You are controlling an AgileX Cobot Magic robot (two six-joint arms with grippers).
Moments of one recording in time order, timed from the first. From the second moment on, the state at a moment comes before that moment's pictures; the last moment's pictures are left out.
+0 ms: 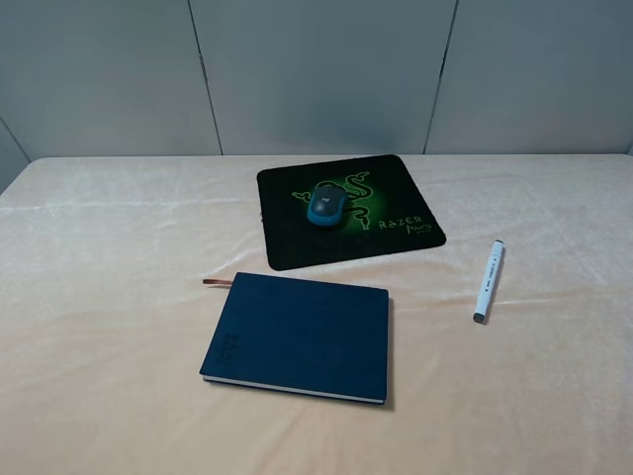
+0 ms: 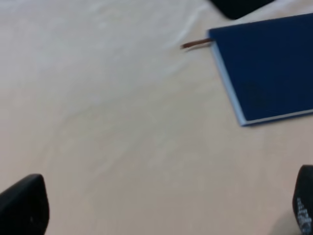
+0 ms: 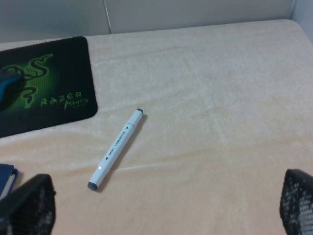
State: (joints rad) left arm -0.27 0.10 -0.51 0.02 1.06 0.01; right arm 0.00 -0.01 -0.50 0.00 1.03 0.04
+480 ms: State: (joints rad) left arm -0.06 0.00 -0.49 0.00 1.06 0.04; right arm 0.00 -0.01 -0.50 0.00 1.03 0.04
